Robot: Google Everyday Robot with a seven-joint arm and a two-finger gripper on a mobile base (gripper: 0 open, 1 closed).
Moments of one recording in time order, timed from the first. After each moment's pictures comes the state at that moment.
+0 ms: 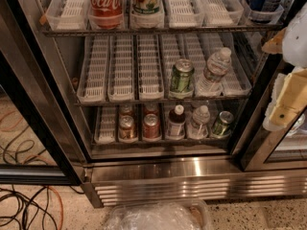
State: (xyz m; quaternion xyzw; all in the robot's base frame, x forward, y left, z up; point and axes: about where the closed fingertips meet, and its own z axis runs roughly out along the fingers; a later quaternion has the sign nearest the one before) arm 0.438 -0.217 0.976 -0.60 0.78 -0.03 0.16
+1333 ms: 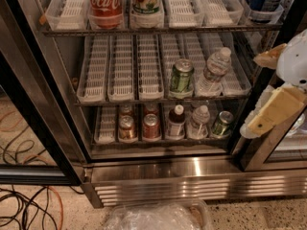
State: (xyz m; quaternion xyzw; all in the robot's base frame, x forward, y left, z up) arm 0.437 -0.190 0.957 -0.55 0.79 0.05 0.27
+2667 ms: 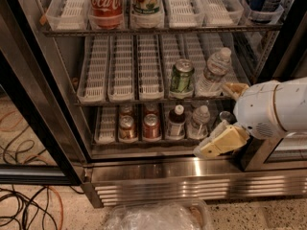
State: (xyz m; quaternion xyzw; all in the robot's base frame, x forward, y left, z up) arm 0.441 -0.130 0.887 -0.51 0.76 0.11 0.39
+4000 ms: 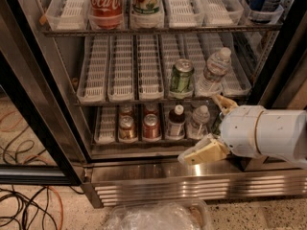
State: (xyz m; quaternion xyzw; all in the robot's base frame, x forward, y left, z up) arm 0.448 -0.109 0.851 -0.47 0.74 0.13 0.46
